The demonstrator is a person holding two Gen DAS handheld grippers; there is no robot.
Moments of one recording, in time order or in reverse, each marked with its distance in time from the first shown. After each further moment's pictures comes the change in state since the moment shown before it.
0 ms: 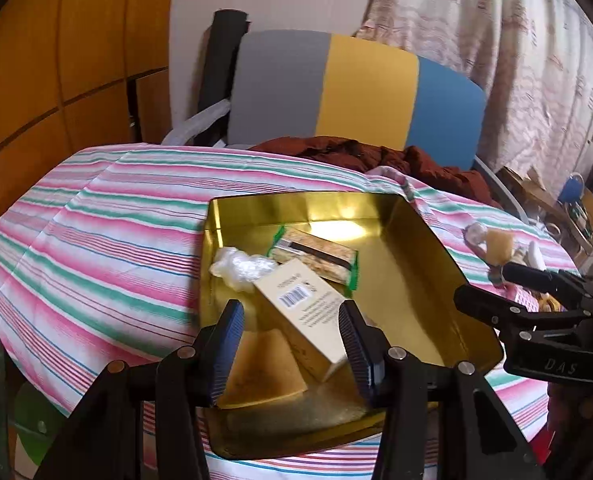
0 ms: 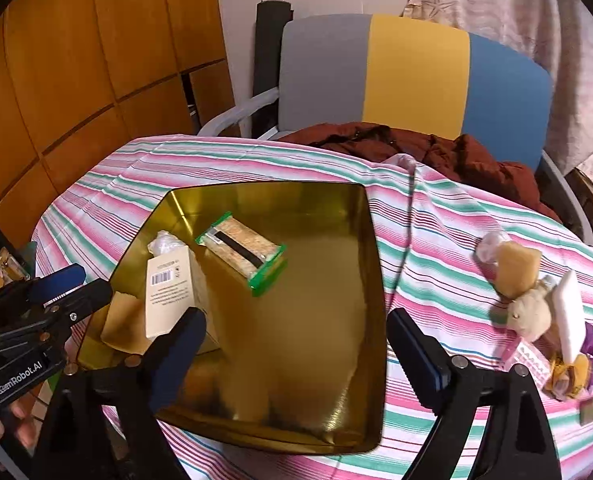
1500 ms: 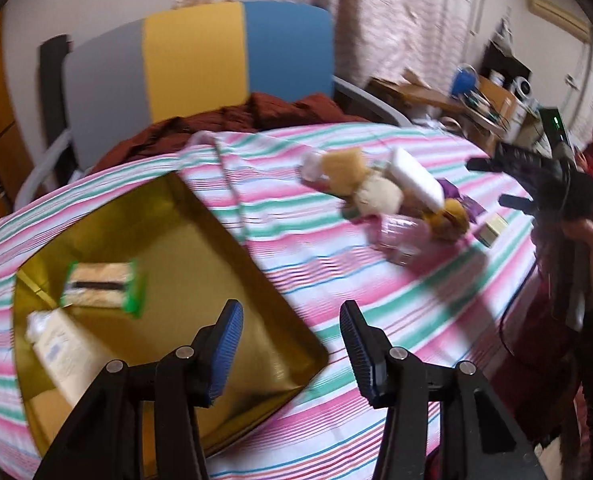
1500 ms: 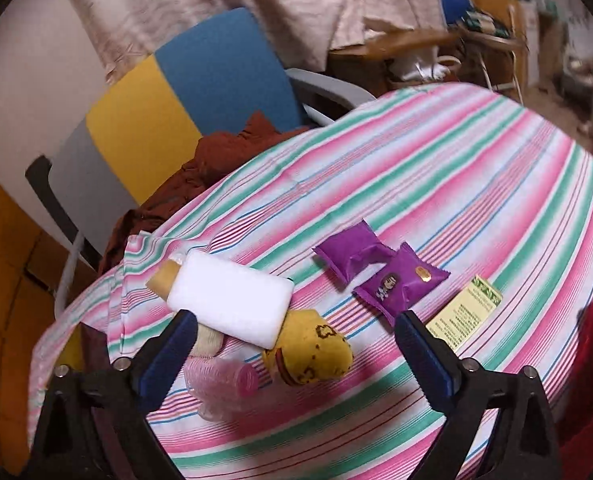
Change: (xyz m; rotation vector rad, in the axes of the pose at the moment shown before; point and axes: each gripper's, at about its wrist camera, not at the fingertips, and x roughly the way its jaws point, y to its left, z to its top) left arm 0.034 -0.193 -0.007 0.401 0.151 -0.302; right arm -0.083 -0.326 -0.088 0.820 -0.092 -0.279
